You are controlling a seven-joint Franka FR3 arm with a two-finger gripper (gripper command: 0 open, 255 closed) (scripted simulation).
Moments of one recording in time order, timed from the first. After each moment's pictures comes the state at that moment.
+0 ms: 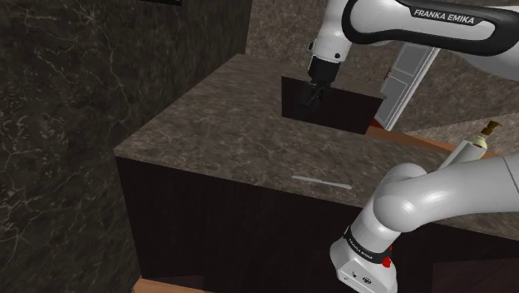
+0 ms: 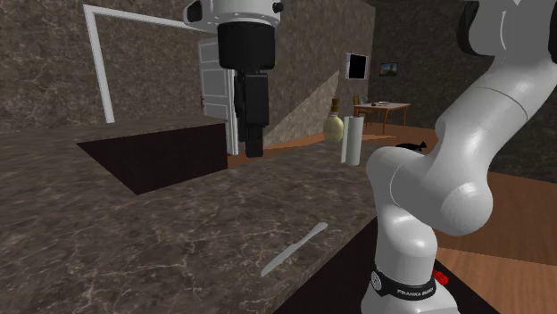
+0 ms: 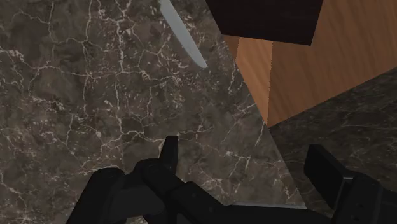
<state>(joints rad) -0.02 -0.75 0.06 -2.35 0.05 1.61 -0.04</state>
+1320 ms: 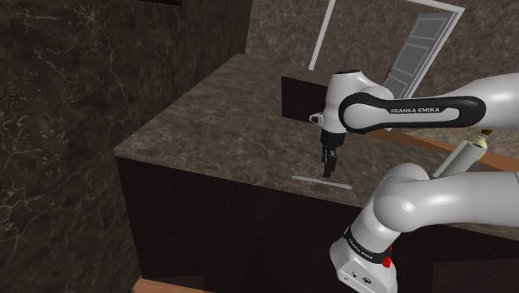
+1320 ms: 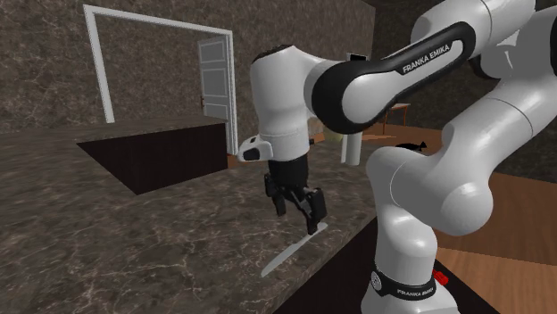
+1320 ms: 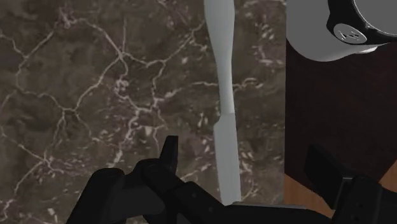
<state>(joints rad) -0.02 -0.94 -0.15 -2.92 -0.23 1.82 -0.54</state>
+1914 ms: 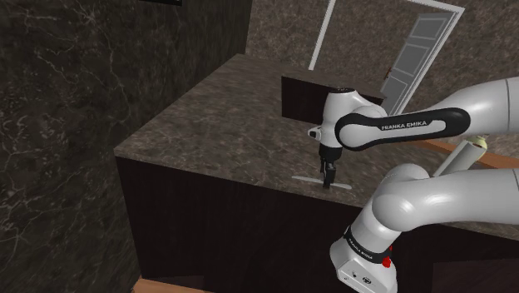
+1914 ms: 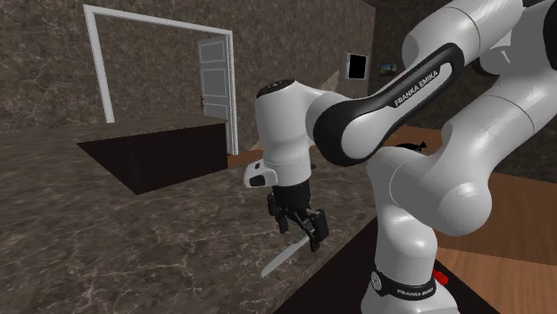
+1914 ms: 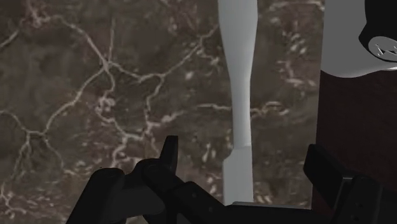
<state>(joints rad) -0.05 -0.89 -0.19 -3.03 -0.30 1.97 -0.58</state>
